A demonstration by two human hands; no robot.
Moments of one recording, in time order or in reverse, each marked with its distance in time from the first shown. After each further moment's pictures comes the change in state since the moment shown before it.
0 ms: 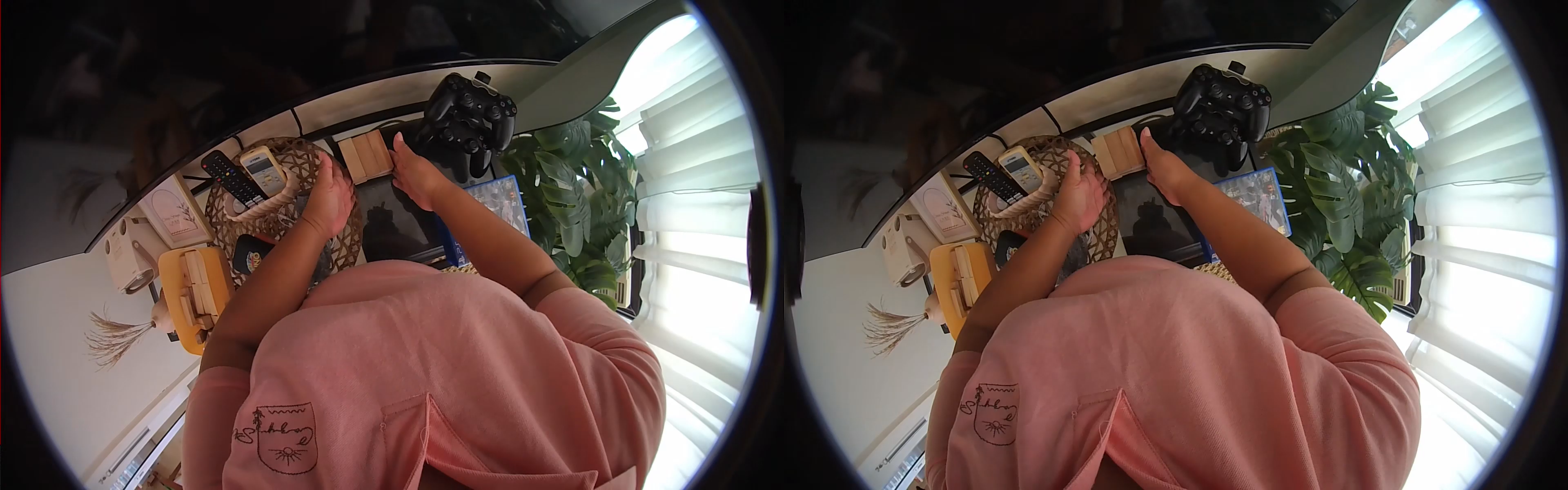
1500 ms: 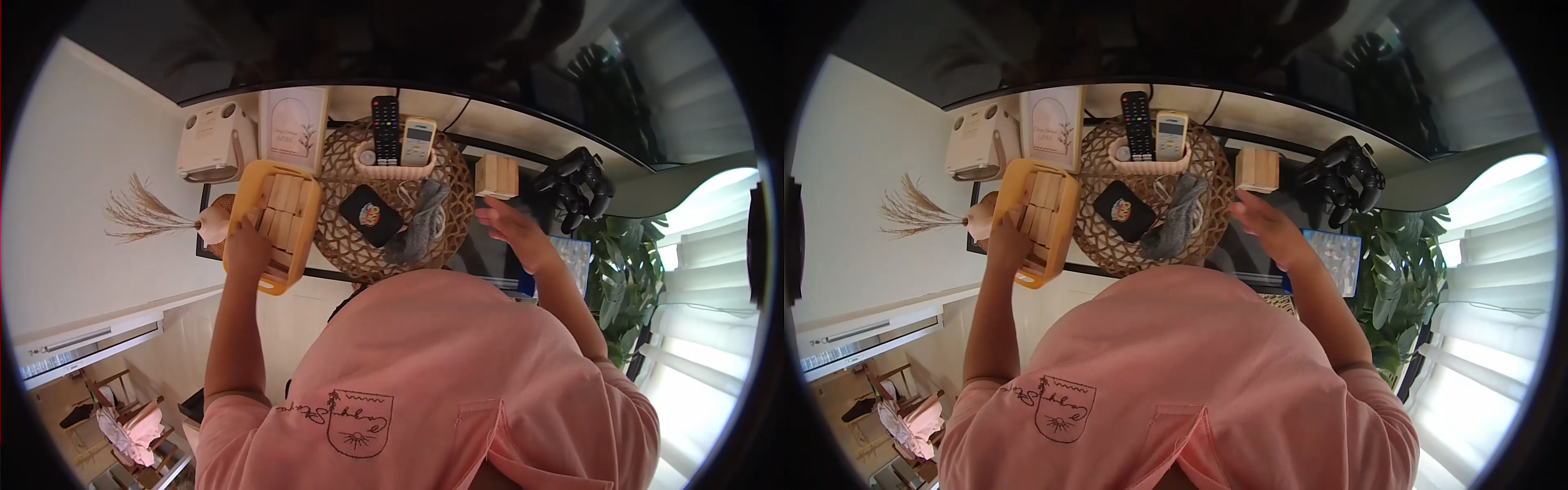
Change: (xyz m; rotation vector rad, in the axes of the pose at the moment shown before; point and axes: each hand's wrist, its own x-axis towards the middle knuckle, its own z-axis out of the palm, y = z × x) left_hand -0.313 0.003 -0.230 1.506 1.259 -0.113; right_hand -0.091 -0.009 0.098 -0.529 -0.047 -0.111
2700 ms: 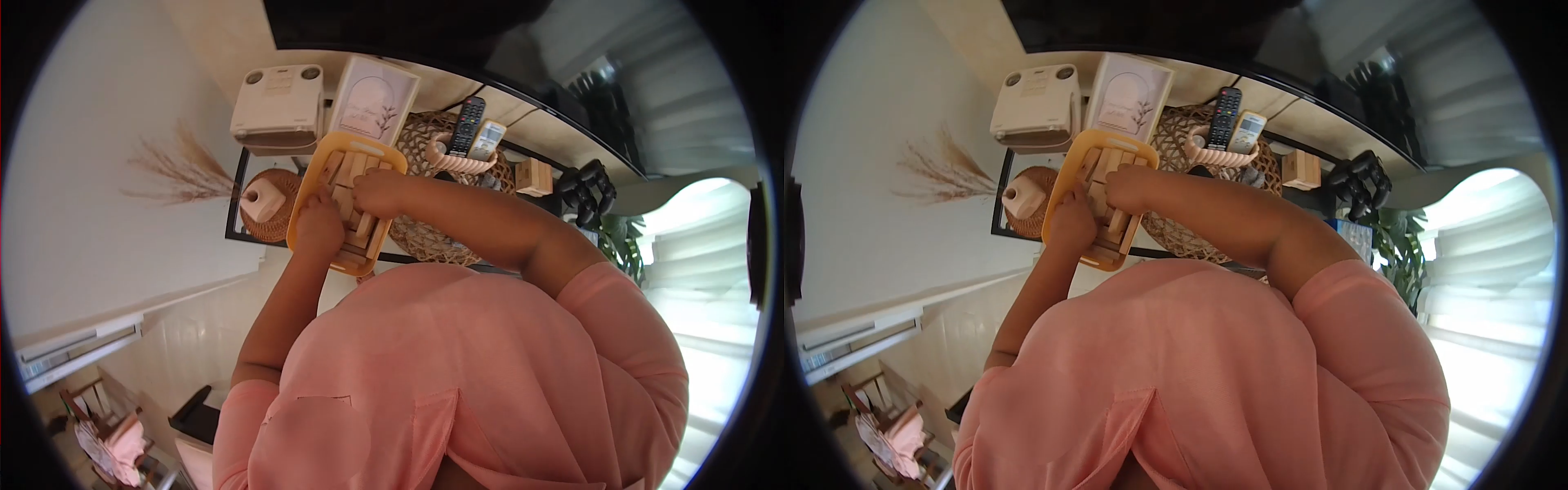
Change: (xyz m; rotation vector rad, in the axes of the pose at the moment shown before) left_hand 0.017 -0.049 0.037 -0.076 -0.203 0.261; right_hand 0.193 -0.047 0.341 -1.709 -0.674 -0.728
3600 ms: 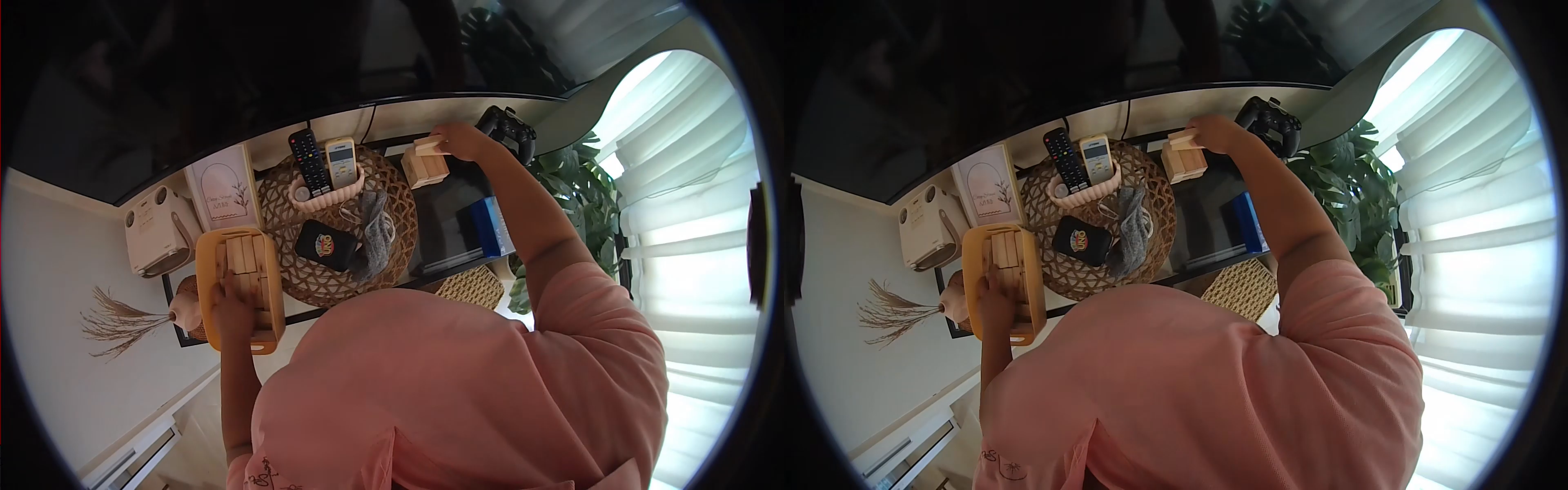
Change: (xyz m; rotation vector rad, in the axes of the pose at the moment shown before) left_hand 0.006 0.023 0.007 0.032 0.112 0.010; right_hand -0.386 0.202 0.091 0.468 0.375 0.980
